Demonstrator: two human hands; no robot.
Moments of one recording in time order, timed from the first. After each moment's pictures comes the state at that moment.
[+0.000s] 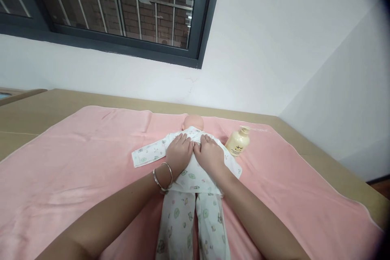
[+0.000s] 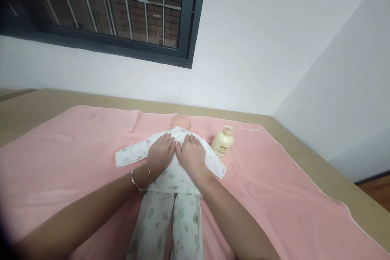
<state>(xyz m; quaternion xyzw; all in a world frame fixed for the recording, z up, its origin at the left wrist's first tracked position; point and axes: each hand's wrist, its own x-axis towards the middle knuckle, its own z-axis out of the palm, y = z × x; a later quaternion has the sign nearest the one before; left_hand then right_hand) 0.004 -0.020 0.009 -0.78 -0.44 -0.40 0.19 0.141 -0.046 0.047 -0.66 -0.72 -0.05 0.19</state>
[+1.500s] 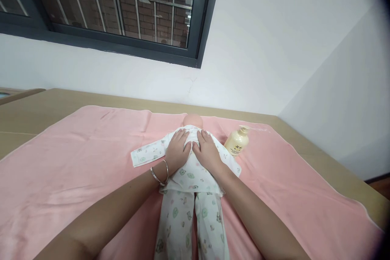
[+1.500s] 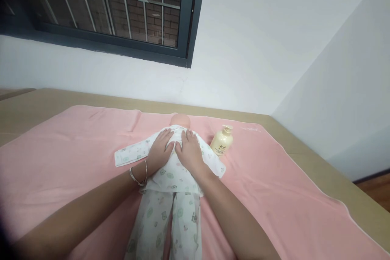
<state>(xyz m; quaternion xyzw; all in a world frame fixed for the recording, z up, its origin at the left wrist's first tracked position) -0.001 -0.007 0.002 -0.78 -0.47 -0.43 0.01 0.149 -0.029 0.036 -0.60 -0.77 0.02 0.24</state>
